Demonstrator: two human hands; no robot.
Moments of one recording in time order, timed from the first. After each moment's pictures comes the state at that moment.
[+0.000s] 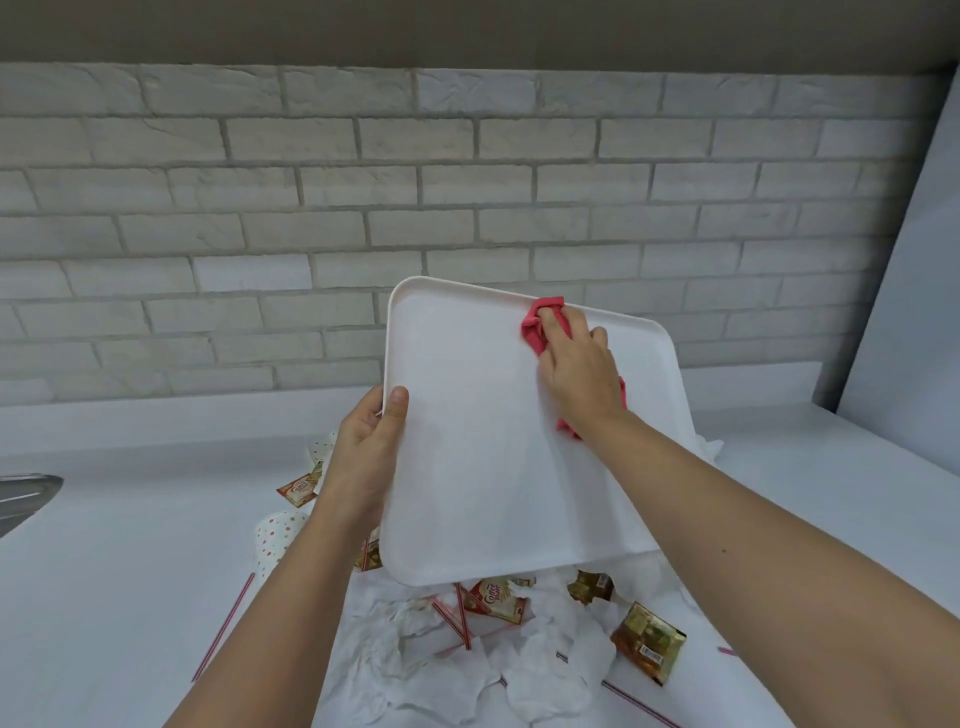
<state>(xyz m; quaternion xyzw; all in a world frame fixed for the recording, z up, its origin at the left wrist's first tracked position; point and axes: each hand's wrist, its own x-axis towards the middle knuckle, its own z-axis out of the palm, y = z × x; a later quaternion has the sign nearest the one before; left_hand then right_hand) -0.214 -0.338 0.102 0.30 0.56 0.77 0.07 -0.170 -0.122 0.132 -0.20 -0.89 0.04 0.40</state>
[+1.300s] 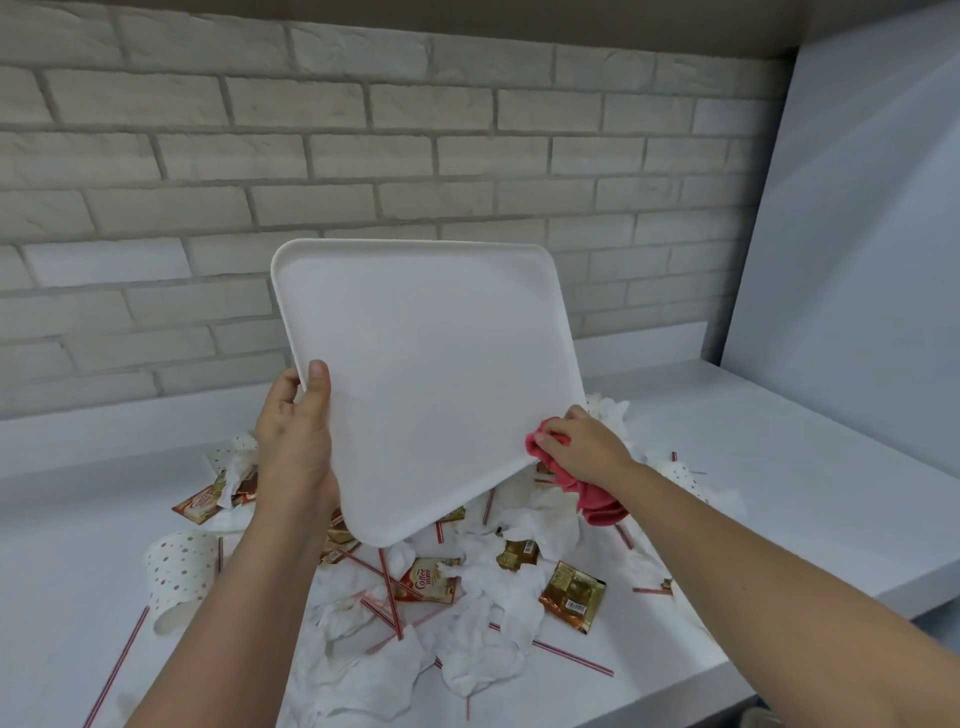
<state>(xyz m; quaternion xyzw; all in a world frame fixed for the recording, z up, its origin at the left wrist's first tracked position) -0.206 -0.297 0.103 0.22 0.46 0.86 0.04 -0.083 -0.053 0.038 -0.30 -0.92 0.19 0.16</state>
